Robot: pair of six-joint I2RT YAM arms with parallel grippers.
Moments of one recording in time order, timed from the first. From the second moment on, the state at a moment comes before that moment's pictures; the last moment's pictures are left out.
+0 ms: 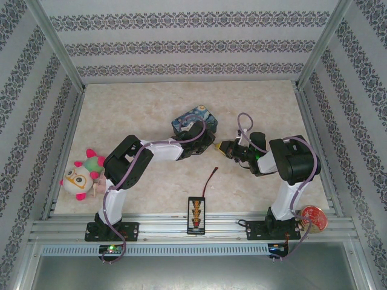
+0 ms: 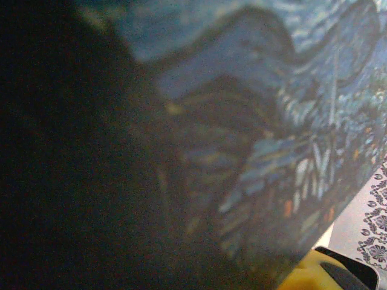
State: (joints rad) left arm -0.74 2.08 1.28 0.09 -0.05 -1.41; right arm 0.16 1.87 0.50 0.92 -0.83 1.03
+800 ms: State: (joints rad) left arm -0.74 2.05 1.25 0.14 -0.02 -1.45; right arm 0.20 1.82 0.43 0.98 -0.72 0.91
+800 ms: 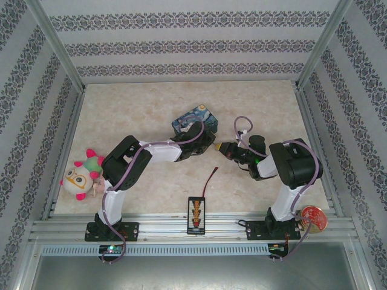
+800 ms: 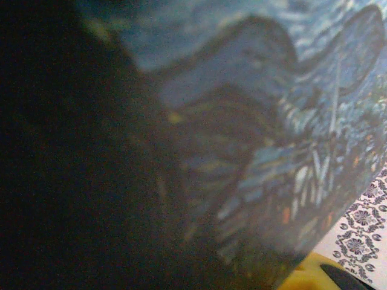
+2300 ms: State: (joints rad) left arm -0.74 2.05 1.25 0.14 -0.02 -1.47; right arm 0.22 1.89 0.45 1.08 -0.69 0.91
